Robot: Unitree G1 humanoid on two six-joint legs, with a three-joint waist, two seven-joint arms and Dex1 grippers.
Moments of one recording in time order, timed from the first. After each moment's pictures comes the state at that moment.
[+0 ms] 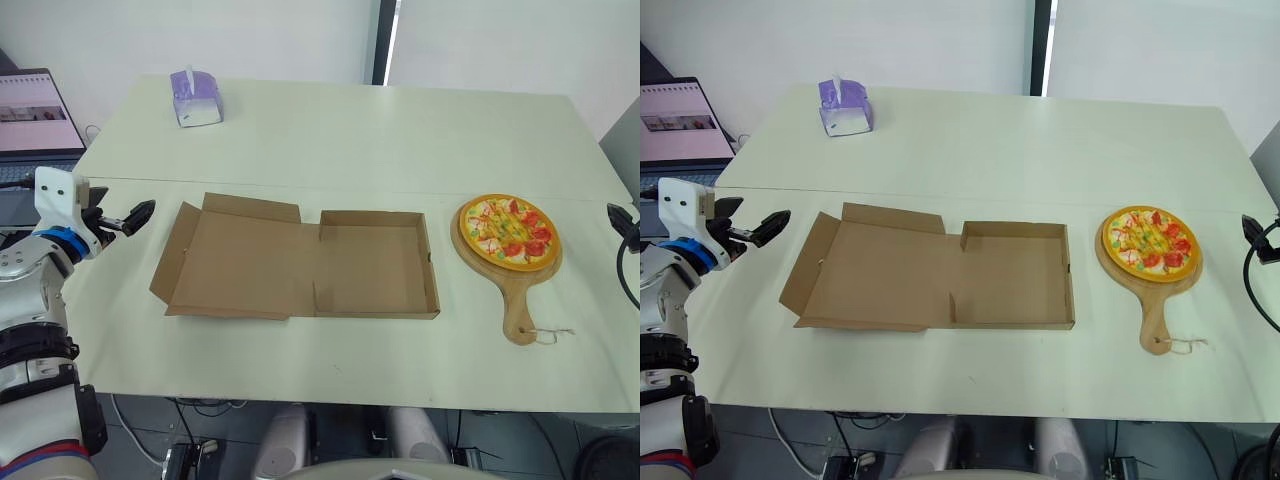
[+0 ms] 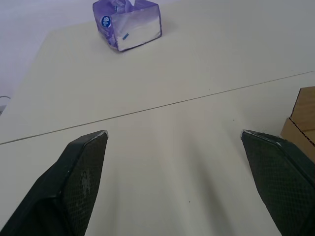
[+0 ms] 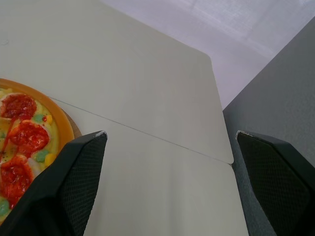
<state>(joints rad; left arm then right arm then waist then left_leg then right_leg) -0.53 0.83 0.34 0.70 -0.25 0.08 -0.75 -0.30 -0.93 -0.45 0.46 0.21 0.12 0.61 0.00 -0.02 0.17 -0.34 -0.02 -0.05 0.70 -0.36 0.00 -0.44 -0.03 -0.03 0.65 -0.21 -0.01</state>
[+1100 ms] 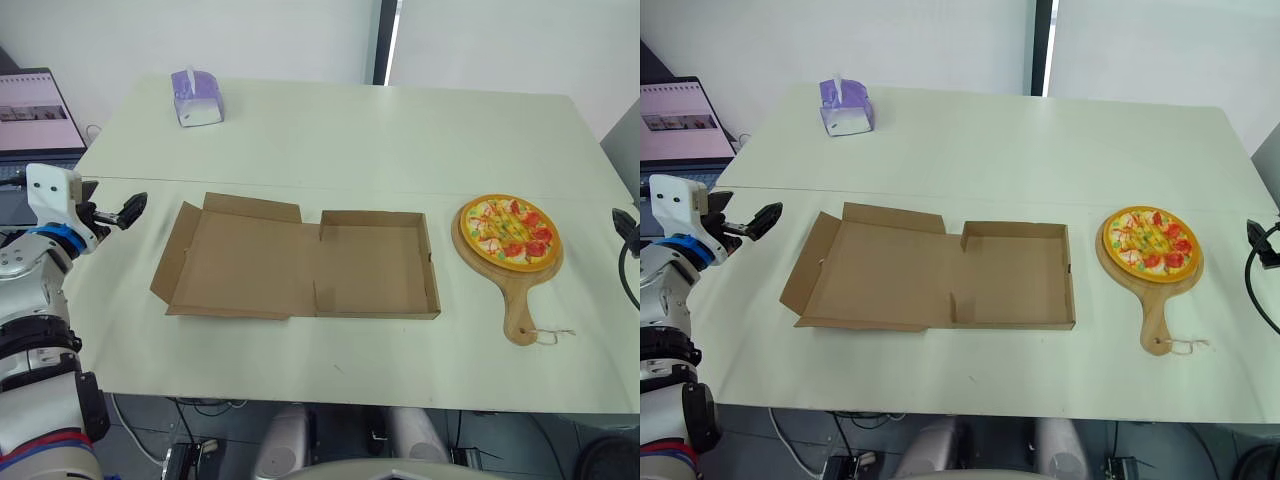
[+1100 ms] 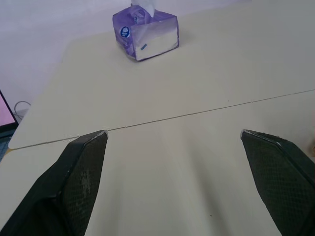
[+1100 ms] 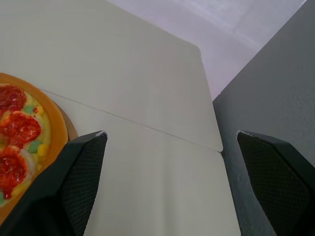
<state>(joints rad) -0.60 0.83 0.34 0.83 -0.27 0.00 -0.76 -0.21 -0.93 -0.47 0.31 0.23 0.24 0.53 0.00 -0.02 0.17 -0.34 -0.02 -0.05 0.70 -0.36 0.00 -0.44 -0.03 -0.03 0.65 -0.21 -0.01</state>
